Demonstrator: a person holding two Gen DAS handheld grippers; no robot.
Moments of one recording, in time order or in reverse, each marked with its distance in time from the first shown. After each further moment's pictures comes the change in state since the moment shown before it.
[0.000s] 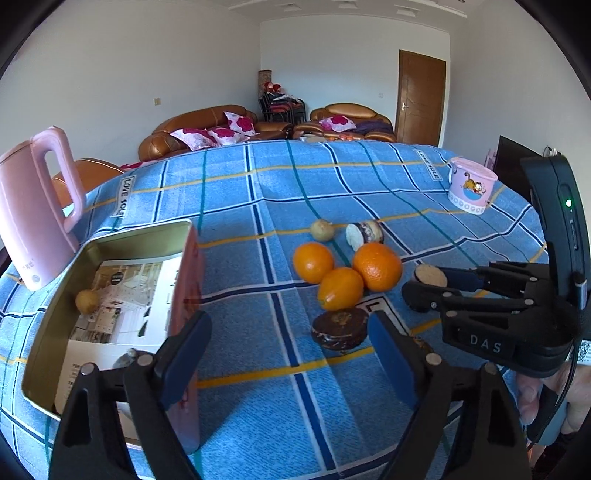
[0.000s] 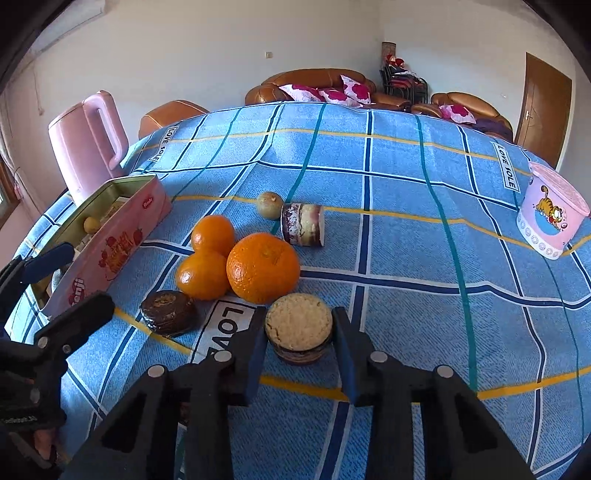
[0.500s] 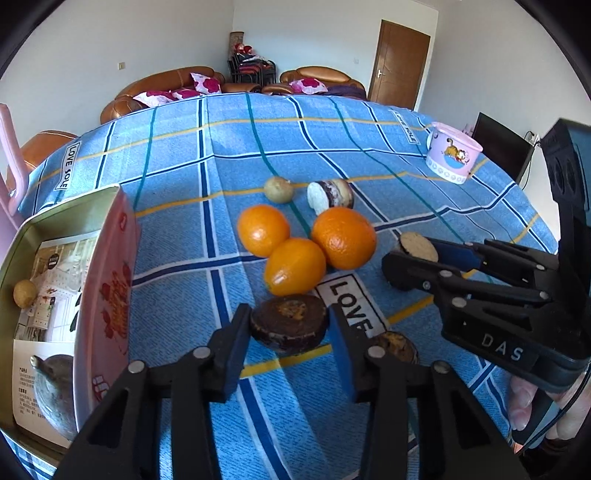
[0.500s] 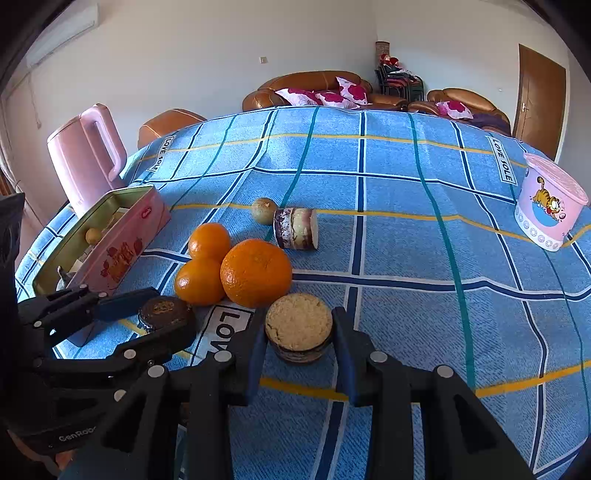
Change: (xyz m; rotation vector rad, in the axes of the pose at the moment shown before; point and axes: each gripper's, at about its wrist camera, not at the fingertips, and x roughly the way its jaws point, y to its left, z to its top) left arm 0.035 -0.014 0.001 -0.002 0.151 -0.134; right arm -0.002 -0.006 0.002 0.037 -0.015 0.018
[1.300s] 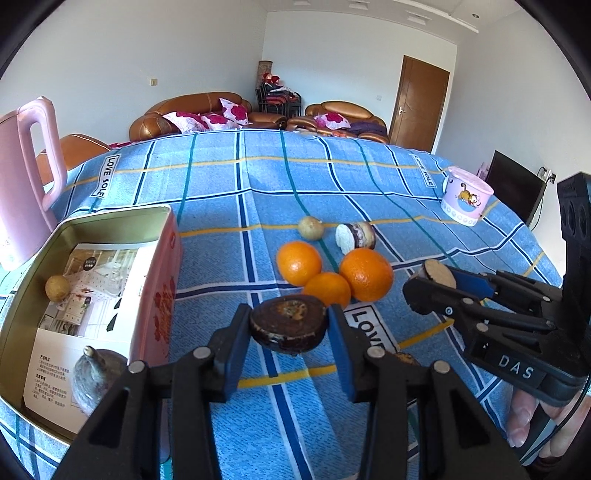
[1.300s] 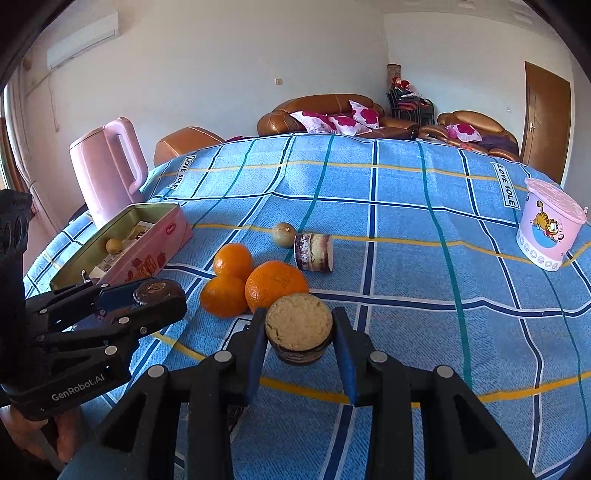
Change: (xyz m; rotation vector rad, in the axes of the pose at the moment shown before) left arm -0.026 0.017 -0.002 -0.079 -0.145 0.062; right arm -0.019 0.004 -0.001 -0.034 -0.102 0.048
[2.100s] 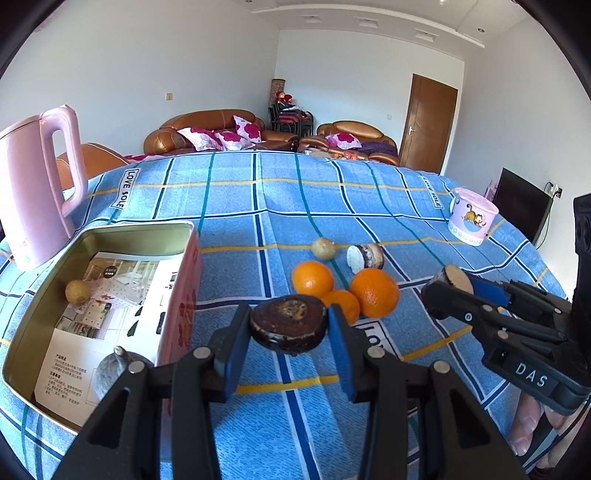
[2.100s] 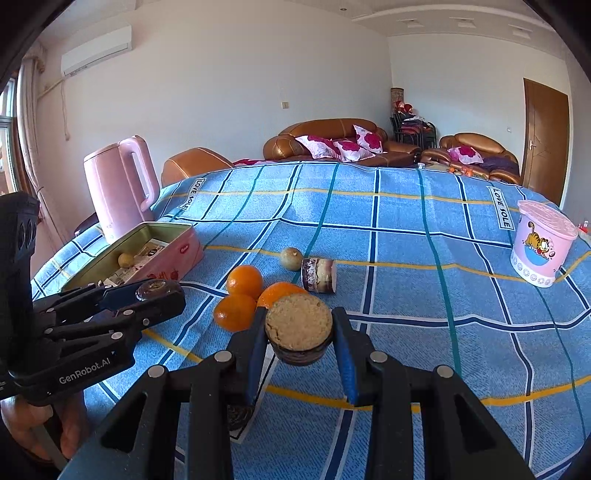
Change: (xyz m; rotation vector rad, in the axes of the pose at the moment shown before) left arm -0.014 0.005 -0.001 -0.025 -0.083 0.040; right arm -0.017 0.004 -0.001 -0.025 -0.104 0.005
